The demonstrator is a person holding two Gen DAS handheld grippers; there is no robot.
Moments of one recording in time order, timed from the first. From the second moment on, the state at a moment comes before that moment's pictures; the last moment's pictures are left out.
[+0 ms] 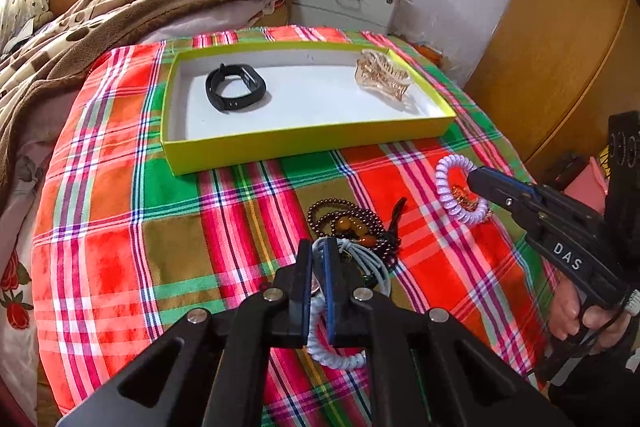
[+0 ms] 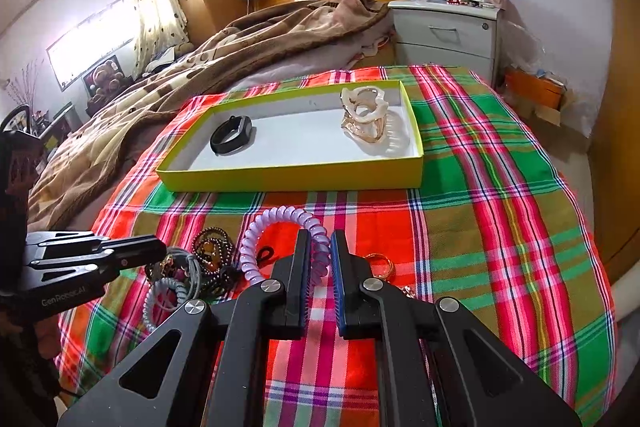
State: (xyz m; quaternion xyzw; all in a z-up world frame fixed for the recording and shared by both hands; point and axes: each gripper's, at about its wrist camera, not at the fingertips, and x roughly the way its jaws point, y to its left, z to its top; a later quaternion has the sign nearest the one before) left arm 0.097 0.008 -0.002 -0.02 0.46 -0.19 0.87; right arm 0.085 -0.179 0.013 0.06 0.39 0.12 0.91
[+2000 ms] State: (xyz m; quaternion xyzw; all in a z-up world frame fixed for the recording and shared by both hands) left arm 0.098 0.009 0.031 -0.04 0.42 -0.24 0.87; right arm 0.083 -0.186 0.017 0.07 0.39 0.11 0.91
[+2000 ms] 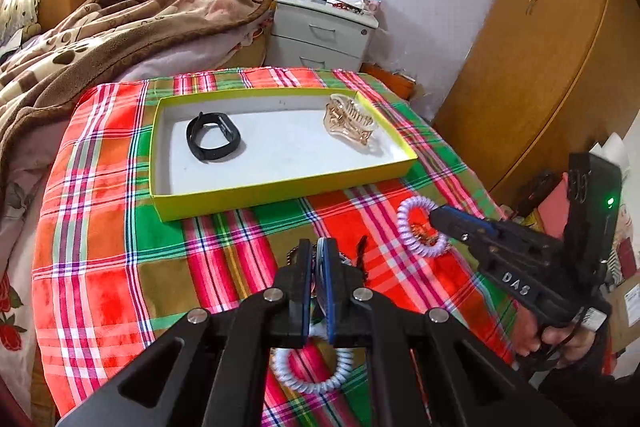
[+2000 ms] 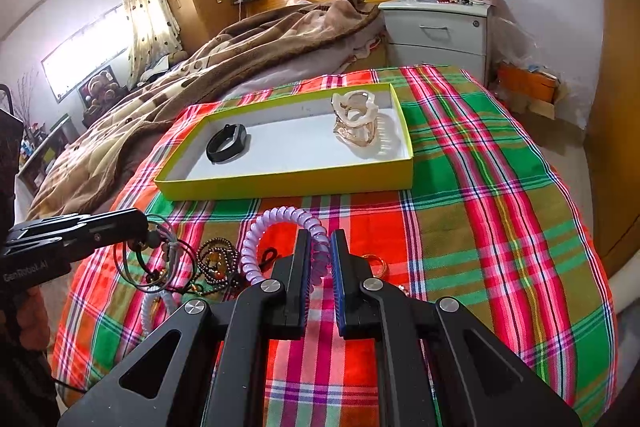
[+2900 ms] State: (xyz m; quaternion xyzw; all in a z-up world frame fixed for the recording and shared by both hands) left arm 0.093 0.024 0.006 -0.08 0.46 -0.25 0.85; right arm 0.078 -0.176 0.019 0.06 0.39 0.11 0.91
